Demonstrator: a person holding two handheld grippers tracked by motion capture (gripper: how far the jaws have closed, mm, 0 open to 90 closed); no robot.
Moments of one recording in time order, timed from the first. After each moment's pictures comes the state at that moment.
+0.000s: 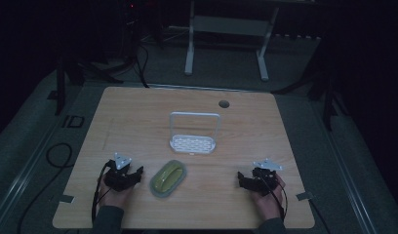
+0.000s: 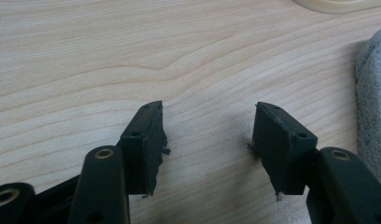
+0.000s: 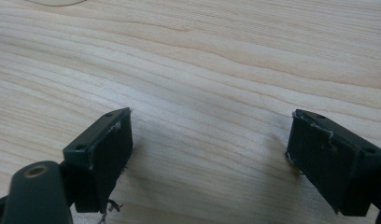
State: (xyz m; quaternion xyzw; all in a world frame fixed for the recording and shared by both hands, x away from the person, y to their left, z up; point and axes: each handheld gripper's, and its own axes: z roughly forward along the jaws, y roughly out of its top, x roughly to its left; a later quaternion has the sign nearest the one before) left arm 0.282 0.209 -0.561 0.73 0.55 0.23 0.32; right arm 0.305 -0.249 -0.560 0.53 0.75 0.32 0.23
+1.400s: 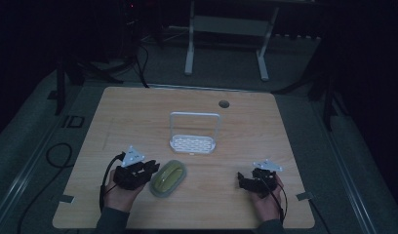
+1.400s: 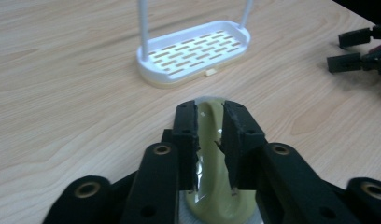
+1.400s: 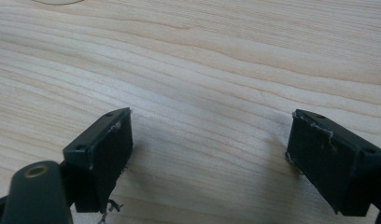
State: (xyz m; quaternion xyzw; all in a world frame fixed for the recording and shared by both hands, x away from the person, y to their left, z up) left arm 0.259 0.159 -0.474 0.79 0.43 0.16 0.41; right arm 0.302 -0.248 -0.560 0.53 0.75 0.32 0.23
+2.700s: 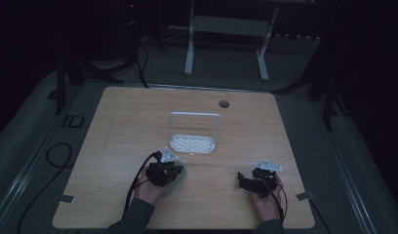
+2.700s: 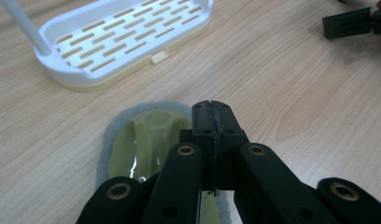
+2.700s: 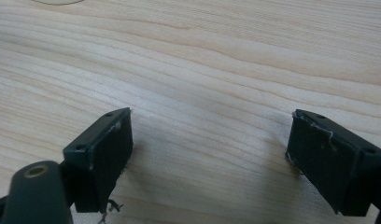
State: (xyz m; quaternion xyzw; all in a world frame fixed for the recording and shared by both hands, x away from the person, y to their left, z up) left arm 0.292 0.095 -0.508 0.83 0.40 0.11 0.36; right arm 0.302 -0.248 -0.560 0.53 0.75 0.32 0.23
